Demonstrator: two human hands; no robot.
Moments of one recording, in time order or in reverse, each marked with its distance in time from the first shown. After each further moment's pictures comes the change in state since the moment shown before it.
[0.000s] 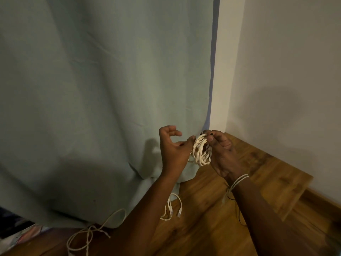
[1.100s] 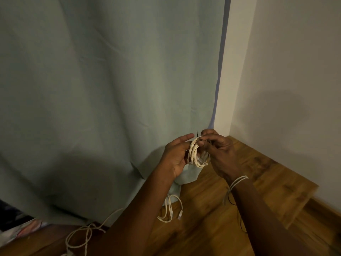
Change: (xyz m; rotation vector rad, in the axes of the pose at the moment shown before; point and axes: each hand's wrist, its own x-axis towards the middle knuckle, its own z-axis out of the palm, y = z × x) left_hand 0.019 -0.001 -0.009 -0.399 -0.236 -0.612; right_hand 0.011 0.001 0.015 -0.385 -0.051 -0.187
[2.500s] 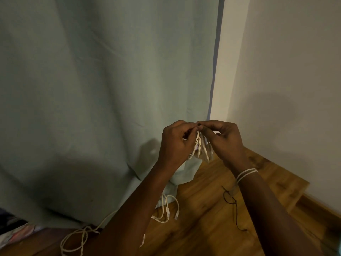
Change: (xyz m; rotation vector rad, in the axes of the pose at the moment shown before) left_hand -0.013 0.024 0.011 0.905 0.095 1.169; right_hand 0.013 -0.056 0.004 -0.509 0.136 0.005
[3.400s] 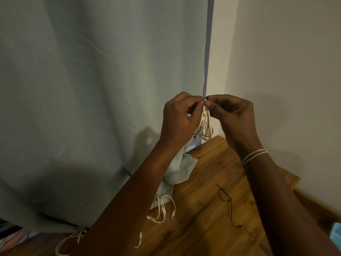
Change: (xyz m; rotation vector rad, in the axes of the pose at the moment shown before) left_hand 0.052 0.040 0.003 -0.001 0.096 0.157; right_hand 0.021 -0.042 -0.034 0.247 0.094 -0.086
